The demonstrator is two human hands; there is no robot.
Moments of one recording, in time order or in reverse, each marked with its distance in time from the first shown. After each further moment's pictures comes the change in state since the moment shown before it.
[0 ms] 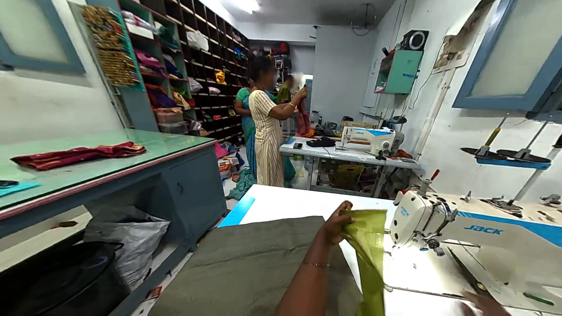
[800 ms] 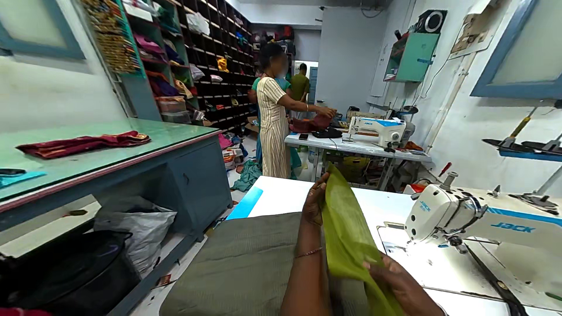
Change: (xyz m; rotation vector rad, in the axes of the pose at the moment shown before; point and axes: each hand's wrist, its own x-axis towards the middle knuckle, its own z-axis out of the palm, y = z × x) left_hand -0.037 0.055 -0.028 -0.121 0.169 0.457; right_hand -0.004 -0.211 0.030 1.409 -0.605 -0.080
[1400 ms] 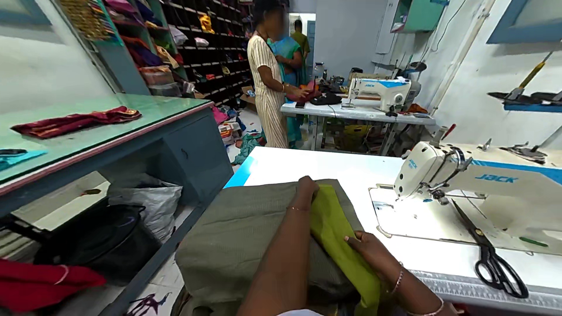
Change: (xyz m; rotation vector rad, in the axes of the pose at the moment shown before) left_hand 0.012 -0.027 -0.026 1.613 0.112 -1.053; right_hand 0.013 0.065 -0.049 -0.721 0.149 0.356
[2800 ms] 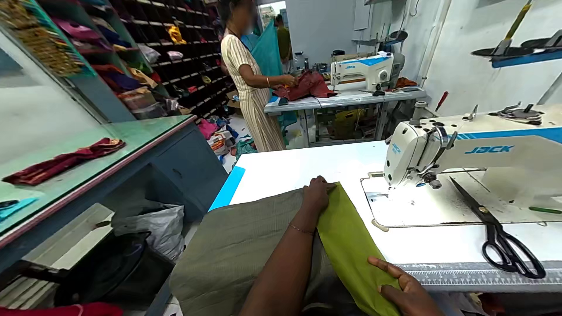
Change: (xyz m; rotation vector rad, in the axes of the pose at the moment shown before) left_hand -0.007 0.020 0.051 0.268 0.019 0.482; right_hand -0.094 0.050 0.000 0.560 0.111 -0.047
